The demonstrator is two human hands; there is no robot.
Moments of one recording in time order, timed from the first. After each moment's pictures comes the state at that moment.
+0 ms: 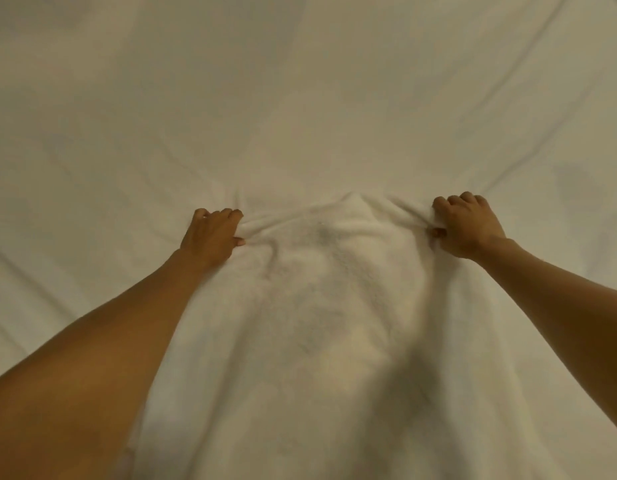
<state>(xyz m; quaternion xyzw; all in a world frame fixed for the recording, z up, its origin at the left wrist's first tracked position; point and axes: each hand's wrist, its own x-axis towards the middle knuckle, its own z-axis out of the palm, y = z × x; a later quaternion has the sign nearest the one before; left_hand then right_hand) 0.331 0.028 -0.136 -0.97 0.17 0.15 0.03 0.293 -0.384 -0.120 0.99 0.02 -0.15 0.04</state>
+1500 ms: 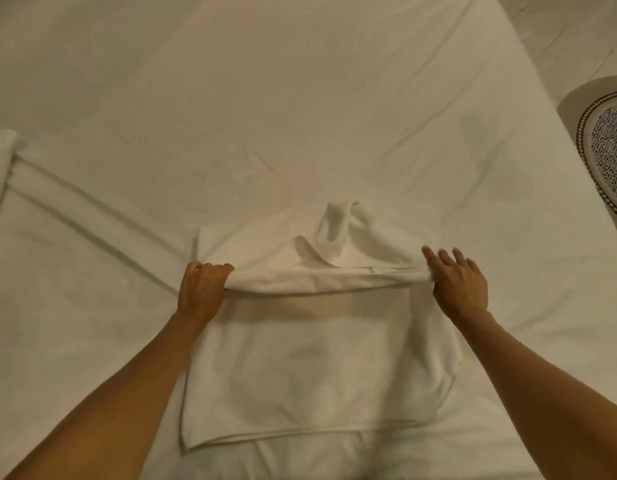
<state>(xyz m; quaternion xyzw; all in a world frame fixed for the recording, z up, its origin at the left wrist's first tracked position) 0.020 0.088 -0.061 -0.98 0.17 0.06 0.00 -0.065 -0.340 -0.055 0.99 -0.11 -0.11 0.01</state>
